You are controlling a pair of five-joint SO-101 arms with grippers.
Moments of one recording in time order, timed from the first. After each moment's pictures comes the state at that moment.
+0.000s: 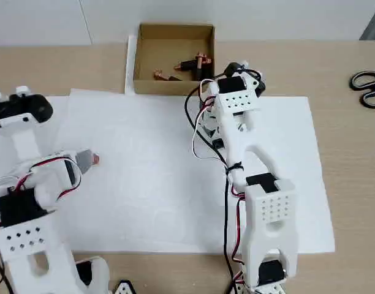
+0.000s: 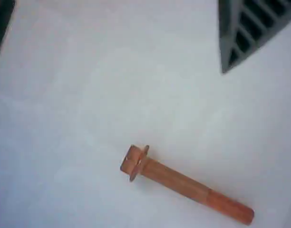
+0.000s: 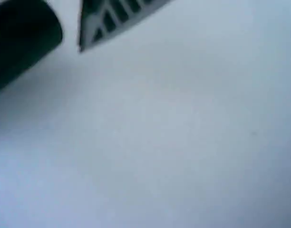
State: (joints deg) left arm -21.3 -48.8 34.2 82.3 4.1; right arm -16.1 37.5 -32.0 86.7 -45.3
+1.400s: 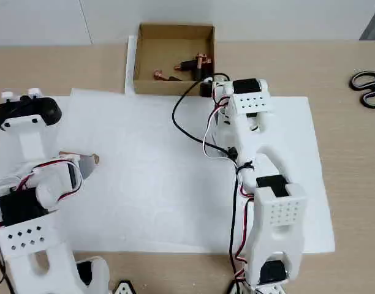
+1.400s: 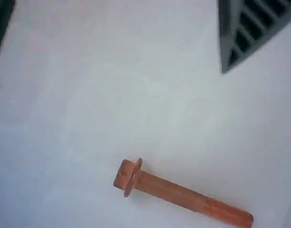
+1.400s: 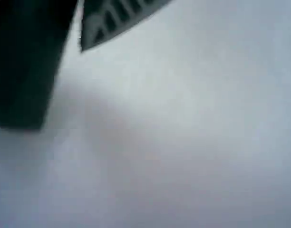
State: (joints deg) left arm -21.3 -48.9 35.0 82.3 -1.0; right arm -11.9 33.1 -24.6 94.2 6.7
